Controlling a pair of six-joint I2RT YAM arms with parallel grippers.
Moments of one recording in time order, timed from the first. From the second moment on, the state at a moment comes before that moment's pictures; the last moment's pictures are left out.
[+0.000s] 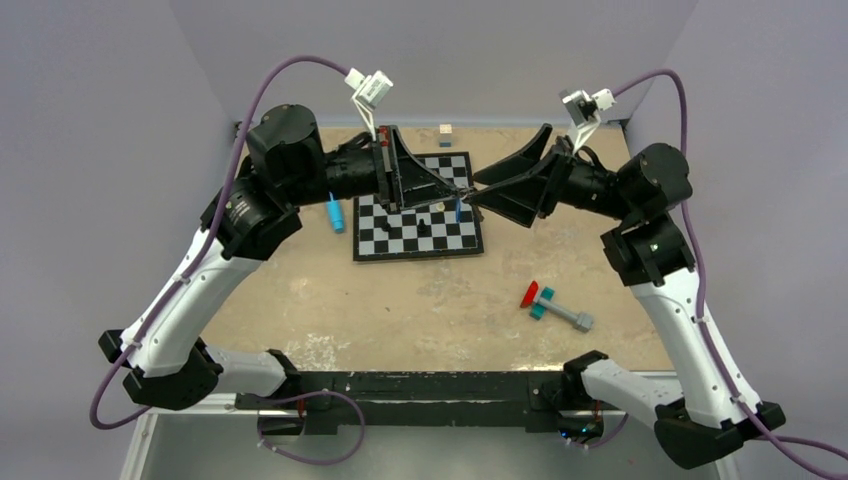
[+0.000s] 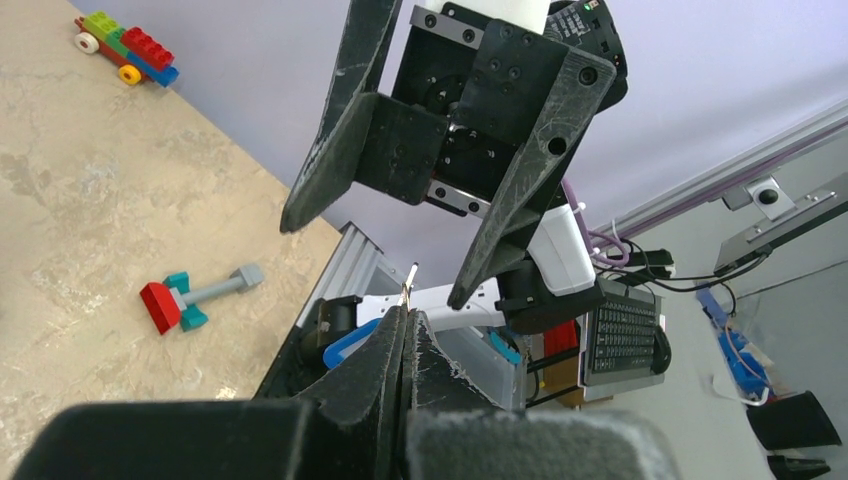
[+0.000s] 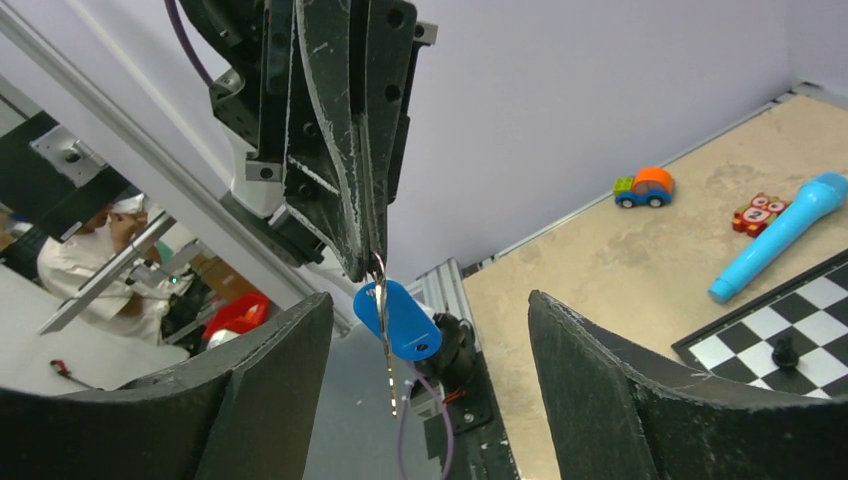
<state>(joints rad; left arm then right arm) -0.79 1.30 1.82 -0.54 0.52 -0.77 0.38 1.02 1.37 -0.05 -0.90 0.78</state>
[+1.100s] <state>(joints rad) -0.79 1.33 1.86 -0.54 0.54 -0.77 0.43 1.02 1.39 -0.09 -0.85 0.75</state>
